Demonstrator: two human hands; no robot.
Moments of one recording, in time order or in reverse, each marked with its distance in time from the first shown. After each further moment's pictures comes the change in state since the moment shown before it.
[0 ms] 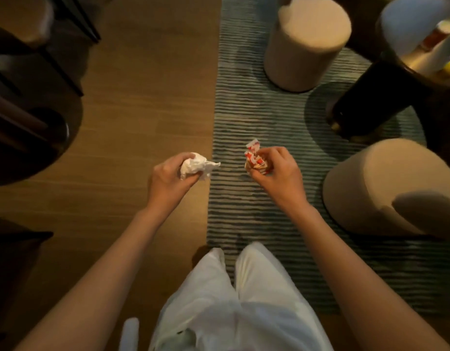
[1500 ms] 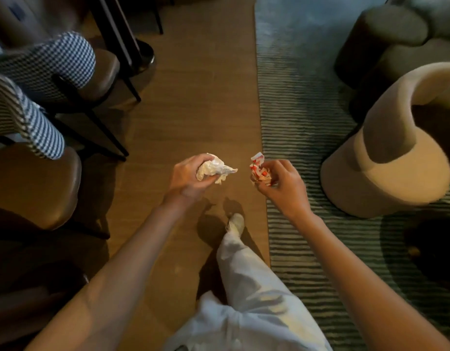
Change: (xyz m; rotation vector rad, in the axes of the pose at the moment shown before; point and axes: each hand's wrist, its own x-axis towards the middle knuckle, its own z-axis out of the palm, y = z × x) left_hand 0.930 -0.274 -0.126 -0.021 -0.053 0.134; right_hand 0.913 -0.145 0.247 -0.045 -0.011 0.070
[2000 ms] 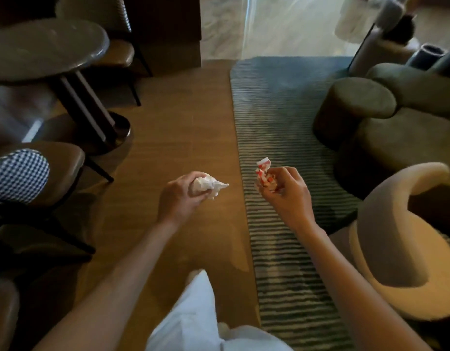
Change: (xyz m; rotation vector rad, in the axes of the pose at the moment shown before) left_hand 0.424 -0.004 0.065 0.059 0.025 0.018; right_hand 0.409 0.048 -0.105 0.058 0.256 -0.020
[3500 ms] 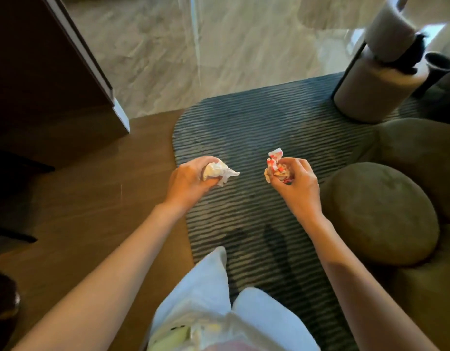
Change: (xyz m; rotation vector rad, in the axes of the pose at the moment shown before) left_hand 1.186 0.005 0.483 -0.099 -0.349 0.225; right_hand 1.136 0.421 0.035 0.069 0.131 0.247
